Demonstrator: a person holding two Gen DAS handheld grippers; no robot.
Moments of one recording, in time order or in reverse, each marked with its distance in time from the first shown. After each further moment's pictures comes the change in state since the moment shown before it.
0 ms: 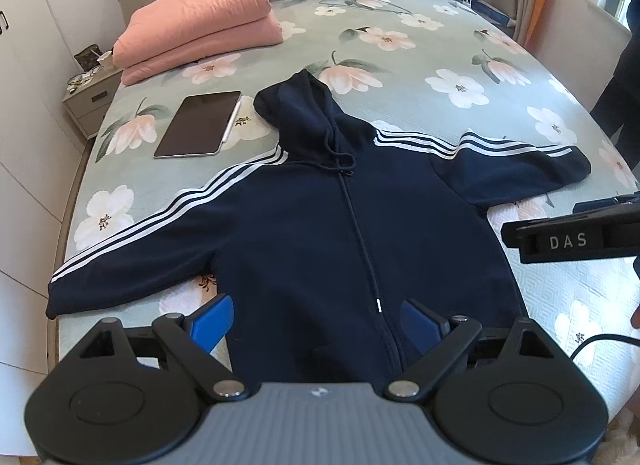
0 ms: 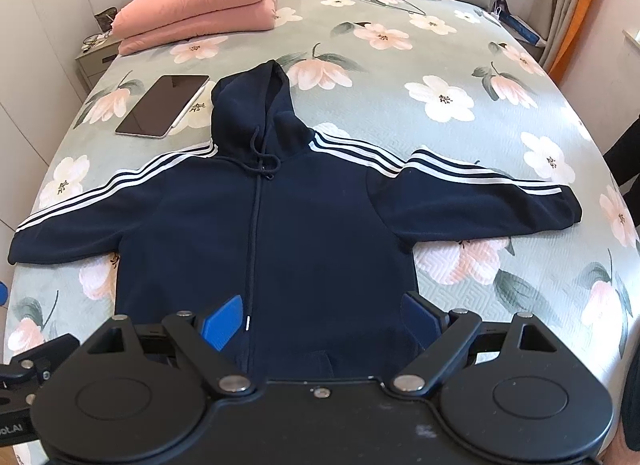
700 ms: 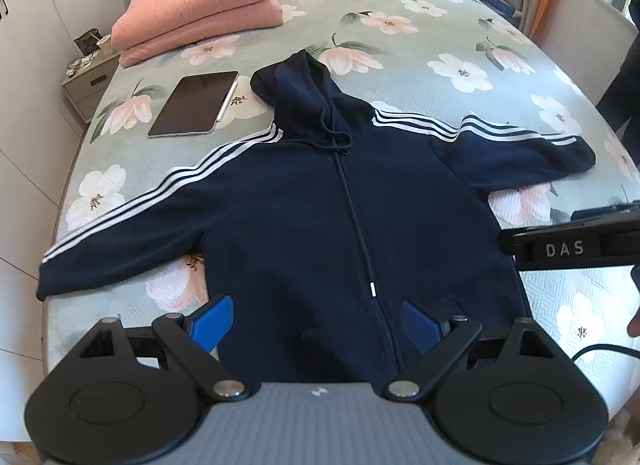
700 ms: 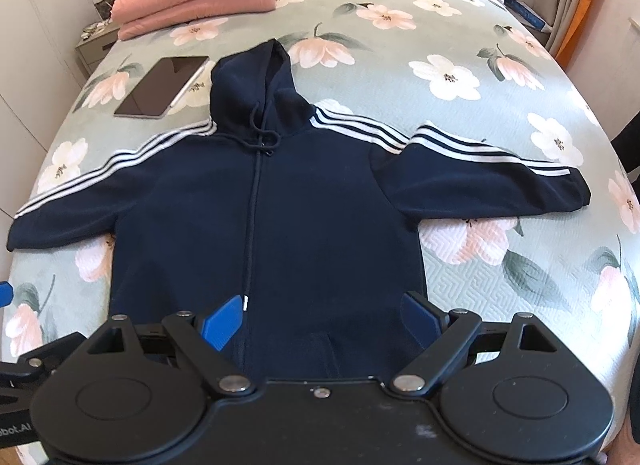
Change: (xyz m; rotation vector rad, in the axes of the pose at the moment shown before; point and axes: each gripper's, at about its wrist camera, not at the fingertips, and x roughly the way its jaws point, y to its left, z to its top) left arm 0.028 -0.011 -0.014 -0.028 0.037 -0.001; right arm 0.027 -0.006 -0.018 0.004 0.050 0.015
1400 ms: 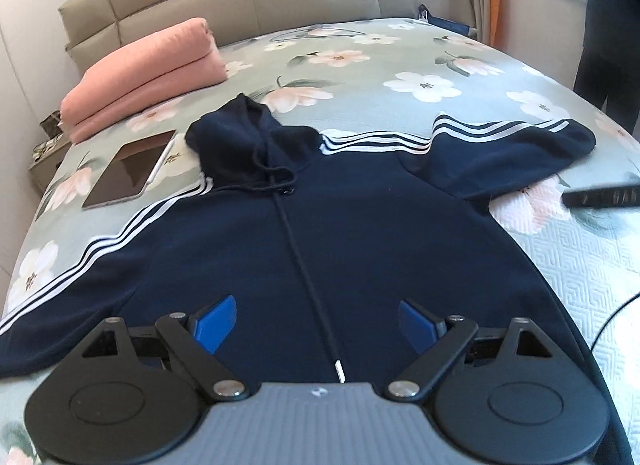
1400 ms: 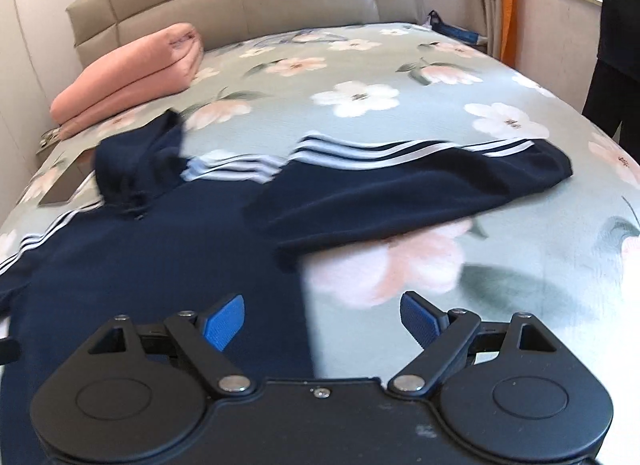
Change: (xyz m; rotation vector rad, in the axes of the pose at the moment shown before) left arm 0.151 -0.083 -0.012 0.169 -0.252 0.009; right arm 0.137 -0.197 -0.053 0.221 -0.339 0.008
